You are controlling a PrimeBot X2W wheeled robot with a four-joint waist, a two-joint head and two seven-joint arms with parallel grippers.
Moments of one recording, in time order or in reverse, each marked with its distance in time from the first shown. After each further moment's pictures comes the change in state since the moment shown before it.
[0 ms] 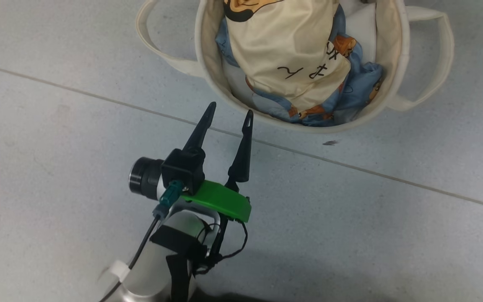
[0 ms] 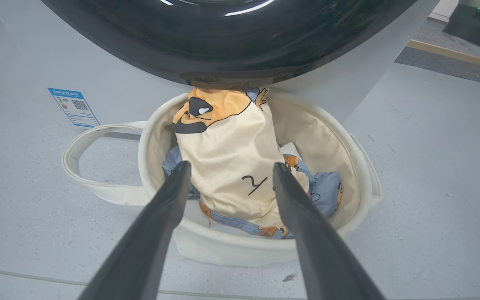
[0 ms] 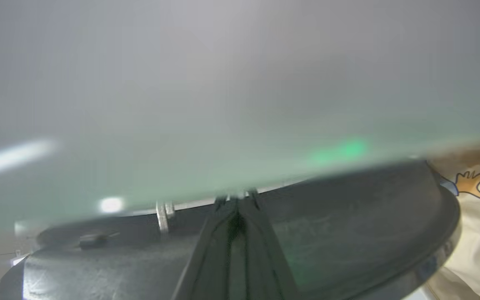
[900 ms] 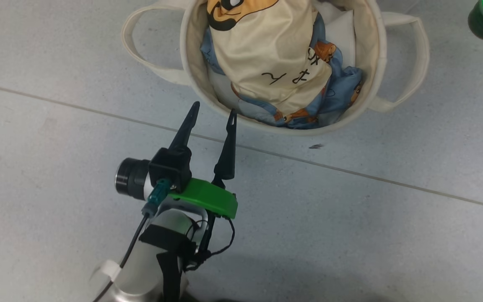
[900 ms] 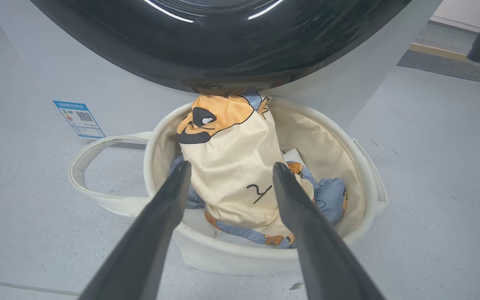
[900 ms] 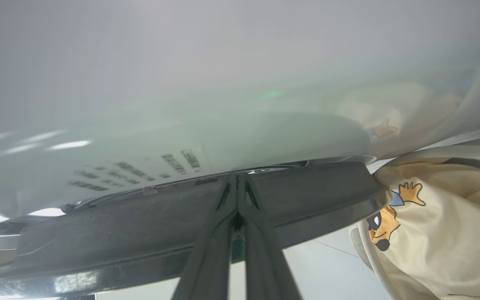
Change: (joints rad) left arm 0.016 0.001 0.078 0.029 0.051 -0.028 0.000; right arm 0.087 0.043 -0.038 -0.008 -0.086 0.000 -0.131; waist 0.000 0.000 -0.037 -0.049
